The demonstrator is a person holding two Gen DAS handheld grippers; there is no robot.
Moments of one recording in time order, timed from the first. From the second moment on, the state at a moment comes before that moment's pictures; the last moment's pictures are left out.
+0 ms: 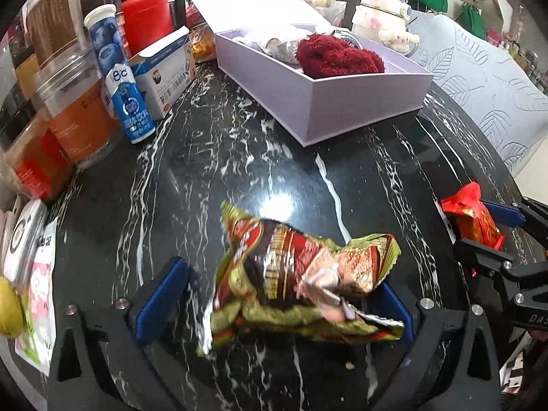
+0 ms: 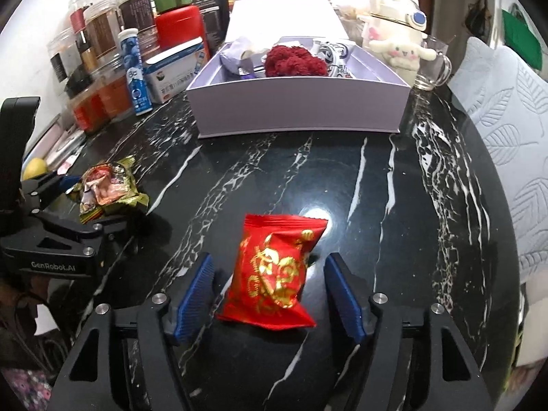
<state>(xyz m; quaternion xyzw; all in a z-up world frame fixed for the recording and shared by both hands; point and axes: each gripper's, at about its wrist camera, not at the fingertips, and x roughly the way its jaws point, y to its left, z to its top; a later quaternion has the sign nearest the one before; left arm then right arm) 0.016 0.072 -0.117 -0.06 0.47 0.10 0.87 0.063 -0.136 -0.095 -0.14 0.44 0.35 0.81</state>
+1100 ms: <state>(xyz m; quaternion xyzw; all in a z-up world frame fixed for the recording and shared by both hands) -0.001 0.063 -0.110 -0.07 0.43 0.07 0.90 0.040 -0.138 -0.091 -0.13 0.43 0.36 0.82</state>
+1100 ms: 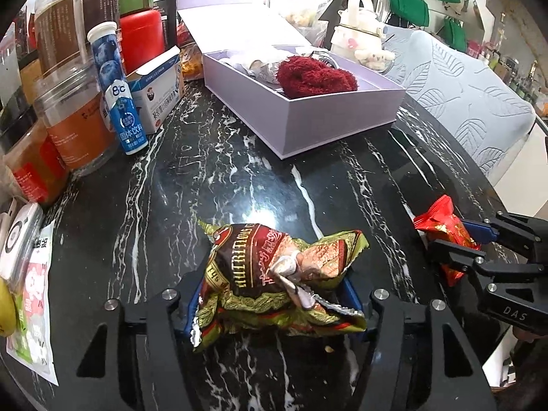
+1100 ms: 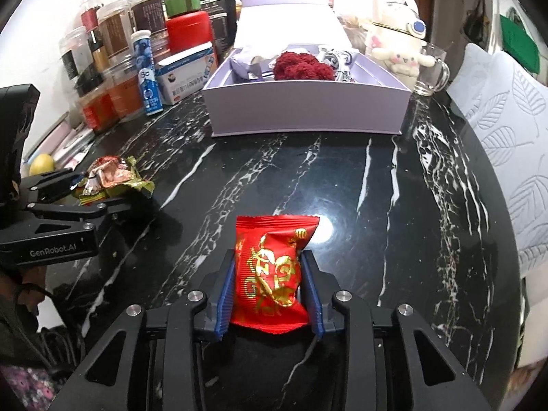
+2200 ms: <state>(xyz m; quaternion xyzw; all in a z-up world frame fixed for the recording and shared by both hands) 0.013 0.052 -0.004 -0.05 0.31 0.05 0.95 0.066 -0.154 0.001 -0.08 0.33 0.39 0.85</state>
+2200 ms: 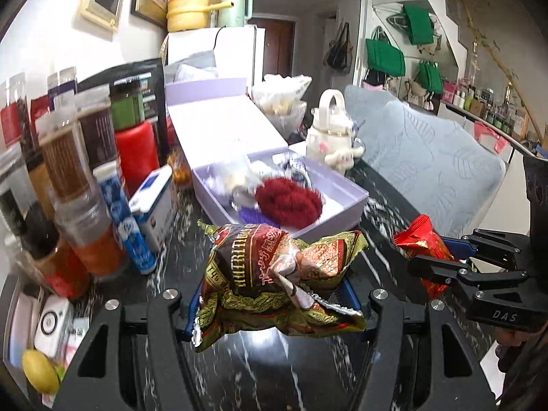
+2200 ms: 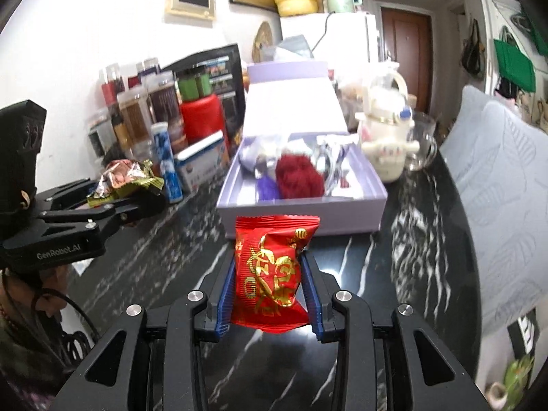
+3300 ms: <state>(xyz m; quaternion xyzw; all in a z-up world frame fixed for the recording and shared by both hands) 0.132 0.080 0.070 -0.04 0.21 0.07 0.97 0.187 -0.093 0.082 -0.08 0.24 0.41 0.88</state>
